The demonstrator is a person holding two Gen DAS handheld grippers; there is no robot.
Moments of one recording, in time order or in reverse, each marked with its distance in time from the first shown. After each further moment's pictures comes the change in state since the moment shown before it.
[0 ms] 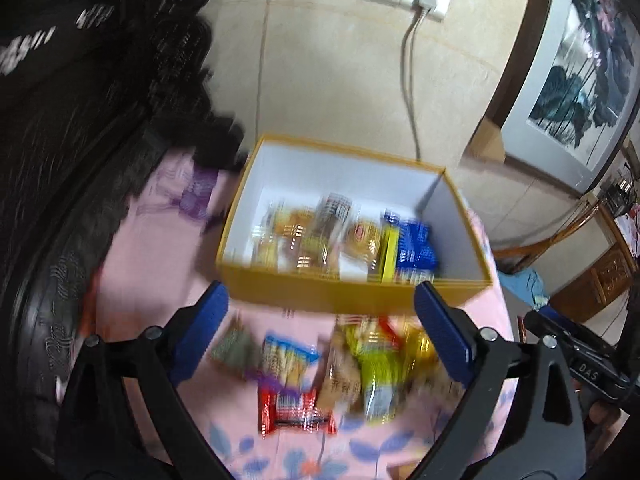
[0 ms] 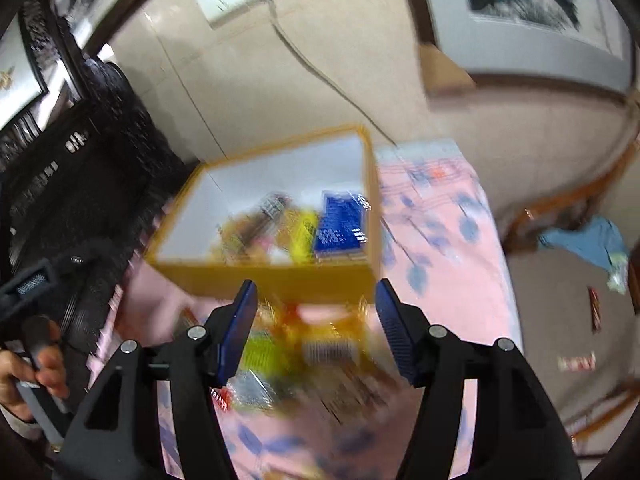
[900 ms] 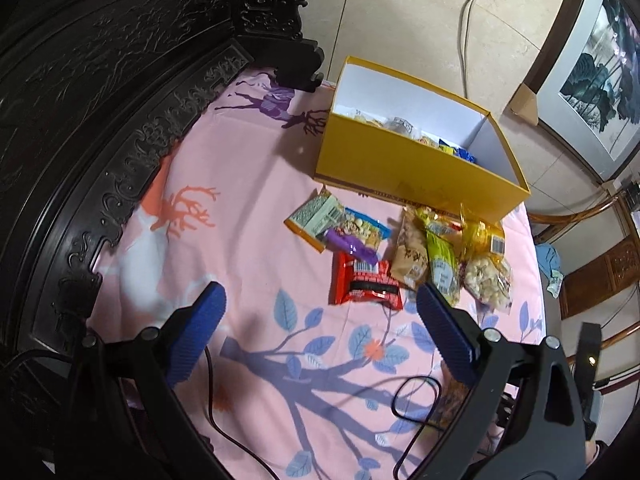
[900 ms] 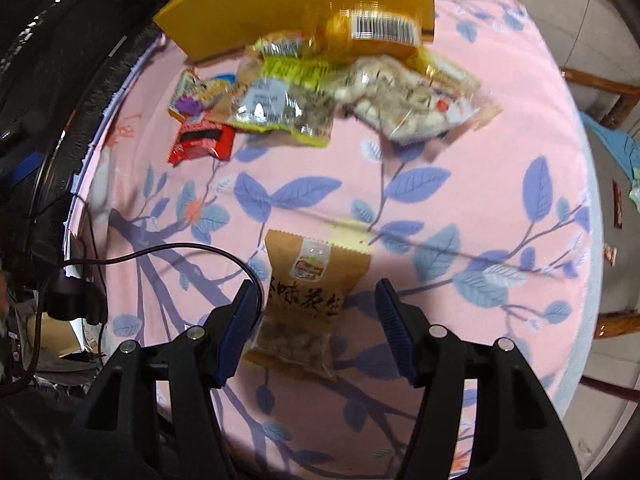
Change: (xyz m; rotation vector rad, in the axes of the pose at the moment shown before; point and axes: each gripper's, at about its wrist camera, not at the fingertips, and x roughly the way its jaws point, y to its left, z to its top) left arm -0.059 0.069 -0.109 -0.104 0.117 0.093; right arm 0.039 0.052 -0.164 -0.083 0.482 0.040
